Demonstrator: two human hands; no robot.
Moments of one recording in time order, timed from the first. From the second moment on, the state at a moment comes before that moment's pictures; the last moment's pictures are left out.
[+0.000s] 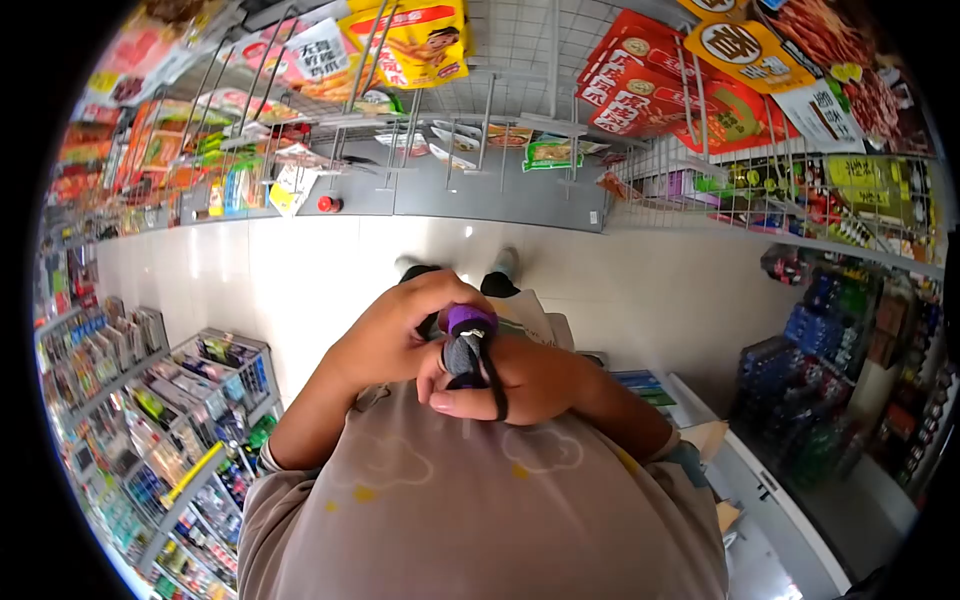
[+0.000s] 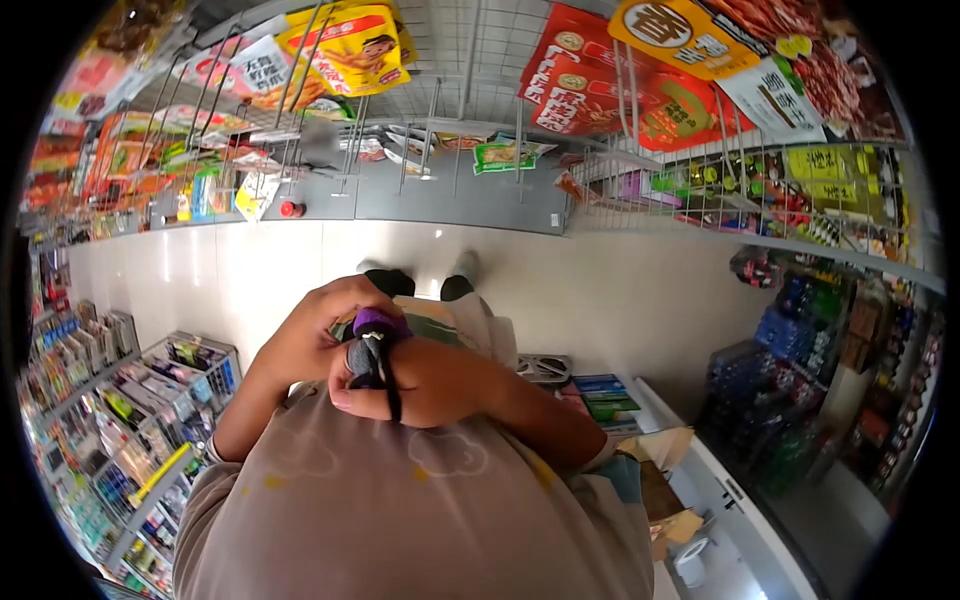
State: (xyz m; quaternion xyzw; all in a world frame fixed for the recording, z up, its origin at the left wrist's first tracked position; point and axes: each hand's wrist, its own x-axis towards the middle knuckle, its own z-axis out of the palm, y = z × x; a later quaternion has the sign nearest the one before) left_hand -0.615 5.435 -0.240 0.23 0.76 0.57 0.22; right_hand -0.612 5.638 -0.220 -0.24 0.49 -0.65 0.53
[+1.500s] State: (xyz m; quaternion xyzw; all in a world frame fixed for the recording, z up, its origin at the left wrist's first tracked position) left_hand -0.417 5.080 -0.504 -0.16 0.75 0.63 0.11; right_hand -0.457 5.545 -0.276 0.06 0.70 -0.55 0.46
